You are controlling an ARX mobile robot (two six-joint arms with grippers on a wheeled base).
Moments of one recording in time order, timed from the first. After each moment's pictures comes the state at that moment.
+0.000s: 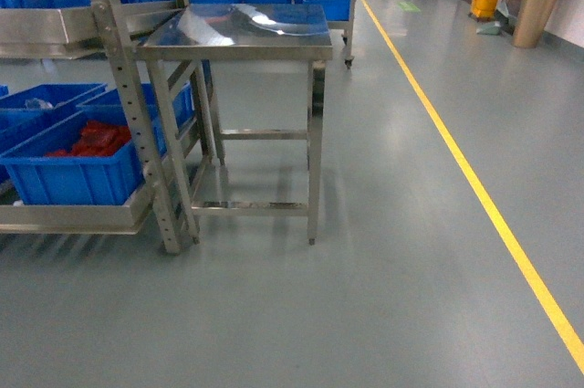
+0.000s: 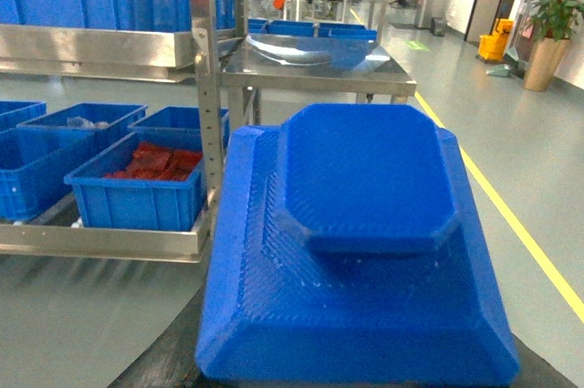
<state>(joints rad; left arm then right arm) 0.00 0.01 0.01 -0.01 0.00 -0.01 0.00 0.00 0.01 0.00 0.00 0.00</state>
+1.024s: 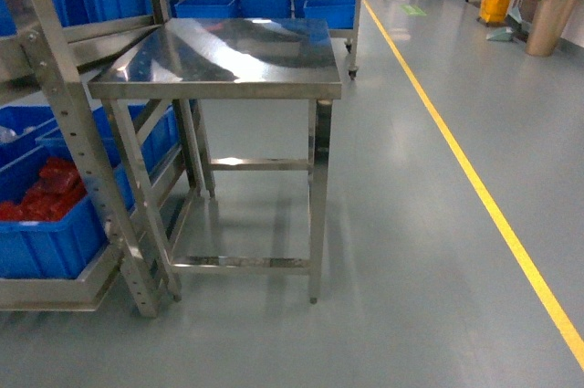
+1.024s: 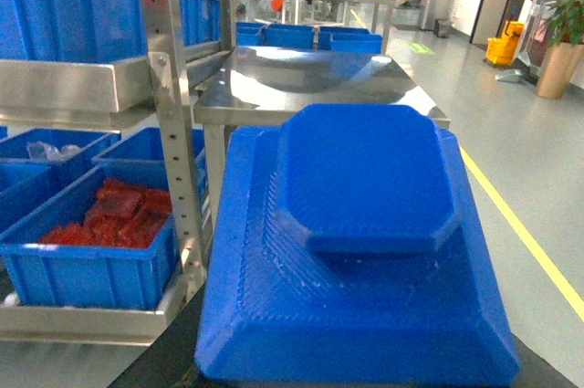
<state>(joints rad) 0.00 0.01 0.01 -0.01 0.00 -0.01 0.00 0.00 0.01 -0.01 0.00 0.00</state>
